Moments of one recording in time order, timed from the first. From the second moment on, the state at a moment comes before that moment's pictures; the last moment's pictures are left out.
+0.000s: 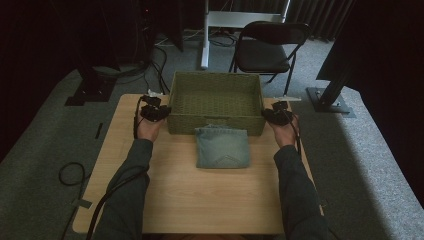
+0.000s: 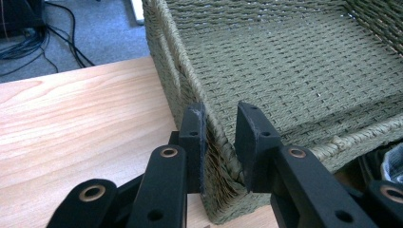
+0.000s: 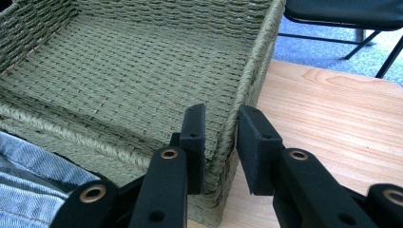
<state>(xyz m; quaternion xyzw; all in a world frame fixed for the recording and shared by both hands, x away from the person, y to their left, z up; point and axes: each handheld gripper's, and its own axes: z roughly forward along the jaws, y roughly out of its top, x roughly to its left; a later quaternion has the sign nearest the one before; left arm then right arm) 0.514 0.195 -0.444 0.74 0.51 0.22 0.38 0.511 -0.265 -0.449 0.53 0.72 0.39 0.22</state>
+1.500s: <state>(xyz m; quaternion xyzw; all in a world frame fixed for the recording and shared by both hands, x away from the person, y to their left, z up) 0.421 0.213 -0.450 0.73 0.50 0.22 0.41 0.420 -0.258 -0.454 0.49 0.73 0.41 0.24</state>
